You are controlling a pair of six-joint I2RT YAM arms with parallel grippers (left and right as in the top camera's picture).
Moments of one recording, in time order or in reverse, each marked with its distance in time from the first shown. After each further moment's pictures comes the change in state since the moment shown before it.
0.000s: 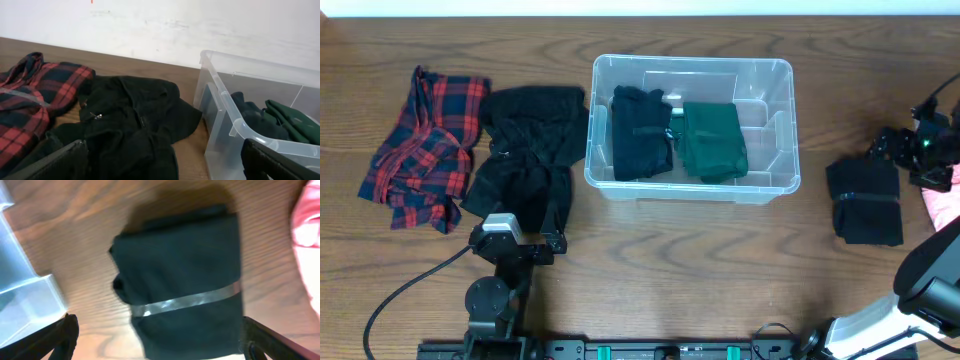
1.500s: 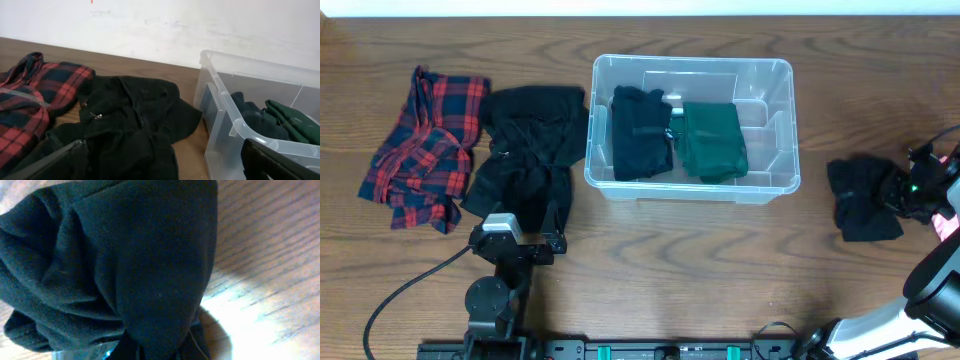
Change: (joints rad) left arm 0.000 0.000 0.000 0.000 0.000 0.000; right arm -0.126 -0.012 -0.412 0.452 -0.105 0.017
